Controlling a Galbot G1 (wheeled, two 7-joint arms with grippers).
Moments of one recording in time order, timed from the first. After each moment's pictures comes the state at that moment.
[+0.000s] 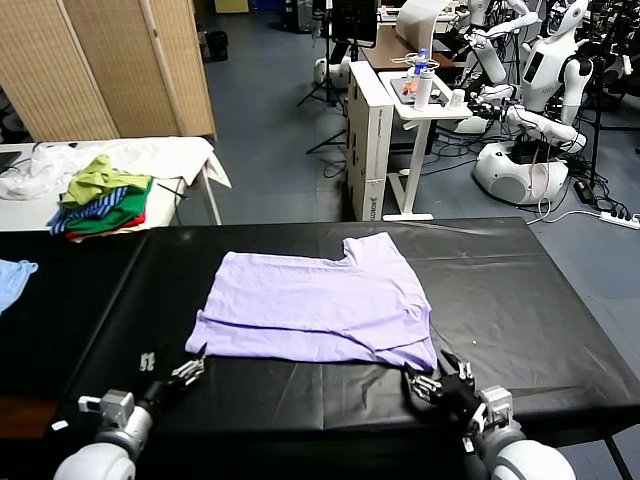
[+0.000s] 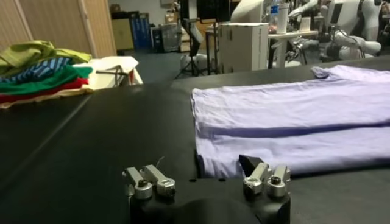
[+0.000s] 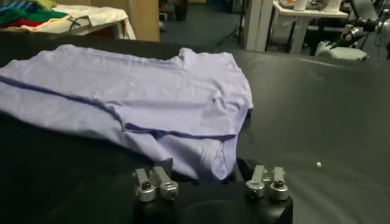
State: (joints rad) left arm 1.58 -1.12 -0.65 -1.94 -0.36 0.21 0.06; right arm -1.58 1.01 0.45 2.11 0.44 -0.44 0.06
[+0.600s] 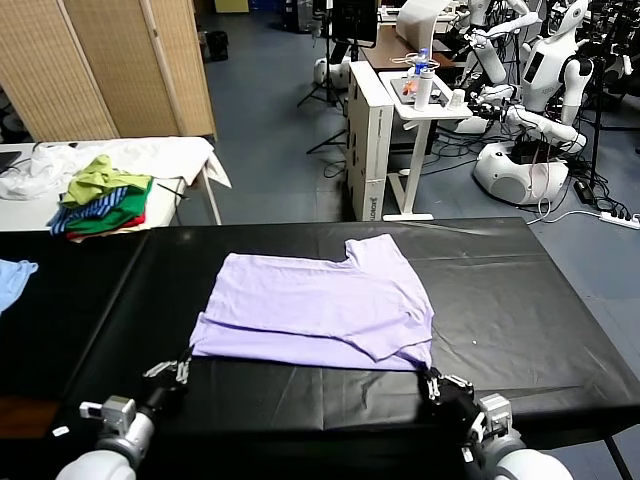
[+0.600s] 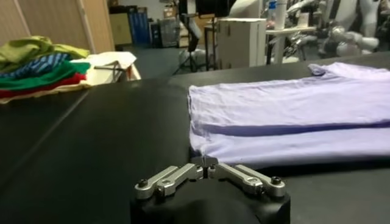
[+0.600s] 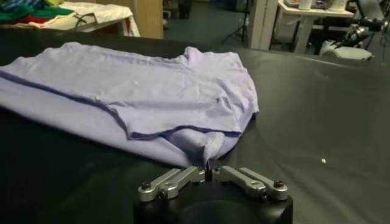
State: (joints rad) left arm 1.66 -1.13 -0.68 -2.02 -0.35 0.27 0.03; right arm -1.60 0.96 0.44 2.16 0.45 -0.47 0.09
